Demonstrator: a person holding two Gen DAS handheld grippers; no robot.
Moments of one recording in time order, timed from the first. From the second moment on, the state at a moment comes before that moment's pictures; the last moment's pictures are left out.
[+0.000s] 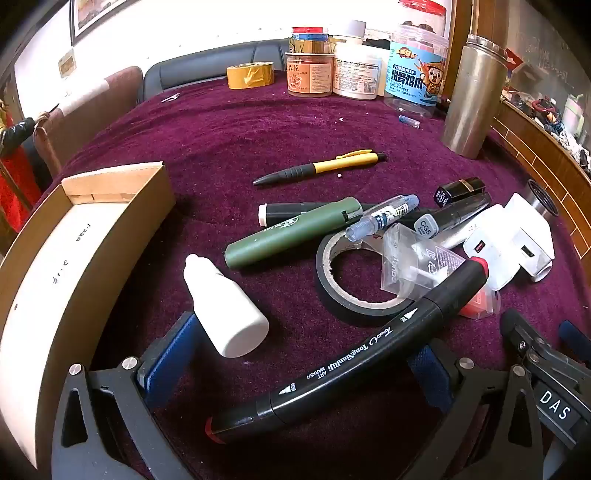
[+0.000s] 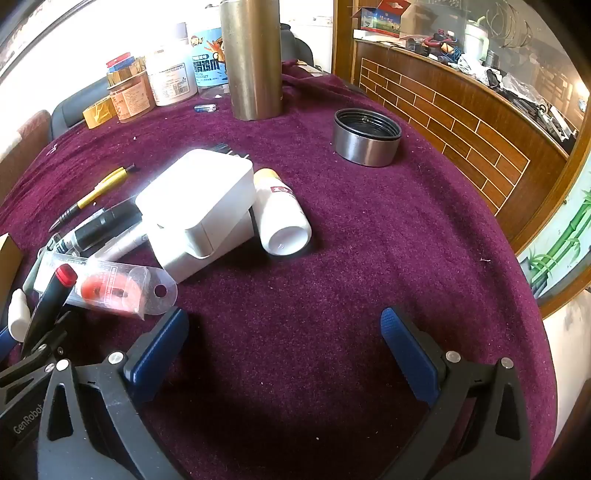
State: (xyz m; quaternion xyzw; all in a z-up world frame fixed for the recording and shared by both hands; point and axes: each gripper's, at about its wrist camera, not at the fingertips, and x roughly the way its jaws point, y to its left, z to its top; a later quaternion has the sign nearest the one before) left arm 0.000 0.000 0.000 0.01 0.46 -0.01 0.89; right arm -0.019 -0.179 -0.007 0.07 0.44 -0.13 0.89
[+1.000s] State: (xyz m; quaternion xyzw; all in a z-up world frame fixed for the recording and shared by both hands) left arm 0.000 0.001 0.000 0.01 0.46 -0.01 0.89; right arm -0.026 -0.190 -0.005 0.08 0.46 -0.08 0.88
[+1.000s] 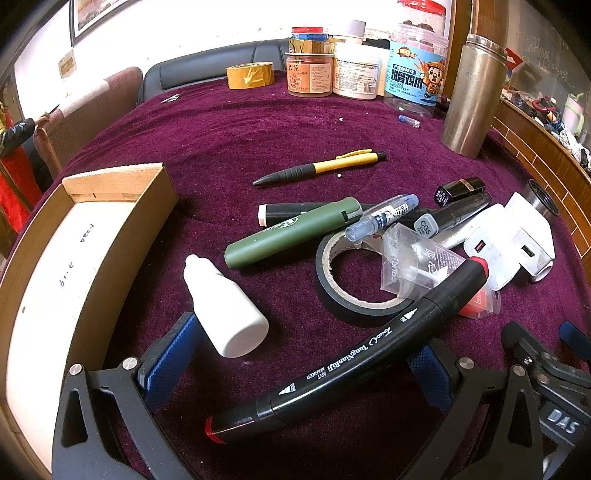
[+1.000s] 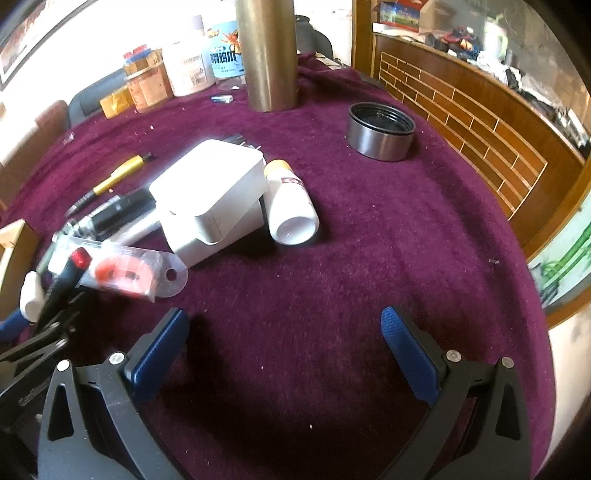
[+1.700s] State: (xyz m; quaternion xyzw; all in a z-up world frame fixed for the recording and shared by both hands) left arm -0.058 0.014 0.002 0.05 0.50 -0.07 0.86; right arm -0.092 -0.200 0.050 0.09 0.32 -0.11 0.93
